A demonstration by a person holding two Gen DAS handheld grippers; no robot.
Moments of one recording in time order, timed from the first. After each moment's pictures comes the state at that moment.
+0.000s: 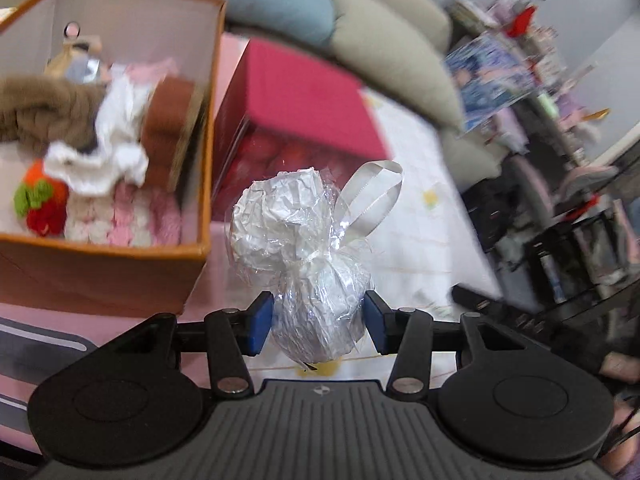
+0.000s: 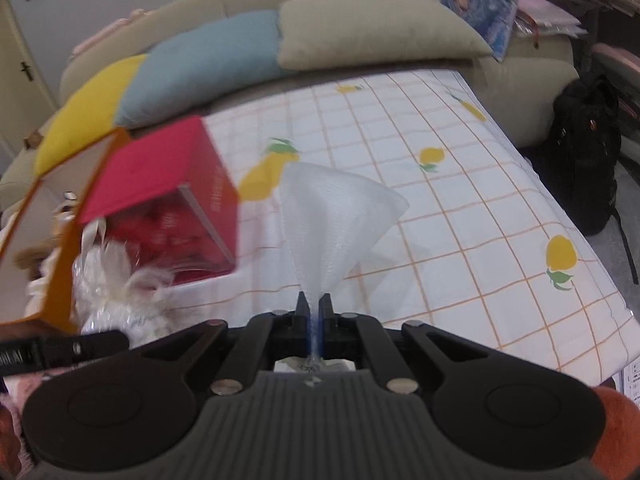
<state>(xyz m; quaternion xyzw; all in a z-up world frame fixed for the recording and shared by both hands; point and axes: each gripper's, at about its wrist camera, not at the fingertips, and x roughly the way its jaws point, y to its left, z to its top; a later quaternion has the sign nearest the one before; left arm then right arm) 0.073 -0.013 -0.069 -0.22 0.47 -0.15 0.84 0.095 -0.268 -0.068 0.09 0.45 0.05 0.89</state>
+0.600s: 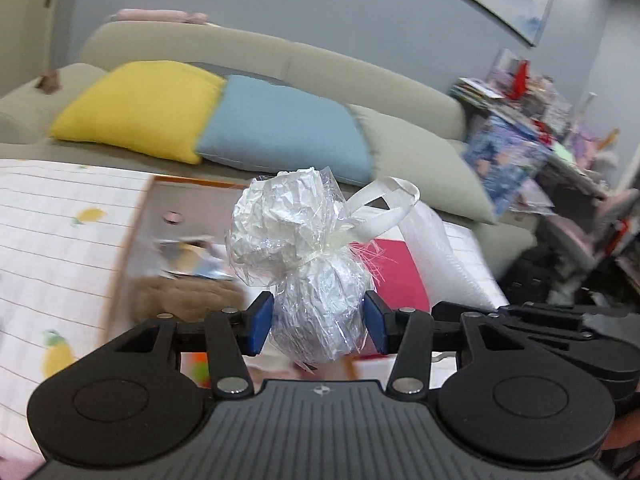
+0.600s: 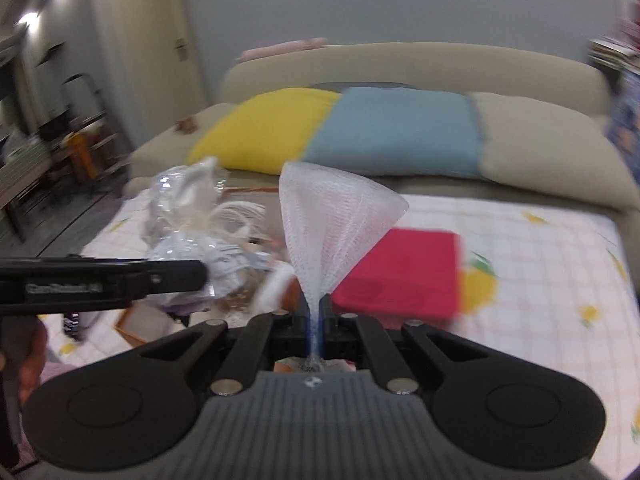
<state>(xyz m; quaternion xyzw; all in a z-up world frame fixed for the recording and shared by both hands) 0.058 0.076 0.027 -0.12 0.35 -0.05 0.93 0.098 -0.116 0.030 0.01 0.35 0.27 0.90</state>
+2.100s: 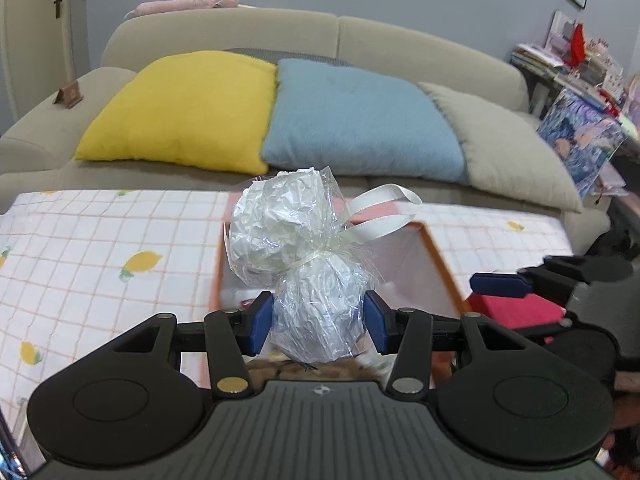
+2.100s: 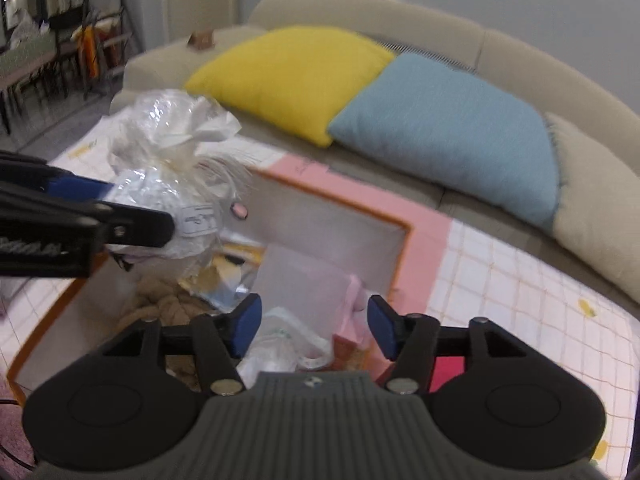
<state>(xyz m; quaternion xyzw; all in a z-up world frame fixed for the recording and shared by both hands) 0.166 0.133 0.009 -0.07 0.39 -0.01 0.92 0.240 -0.002 -0.025 -0.13 0.38 0.27 0.87</state>
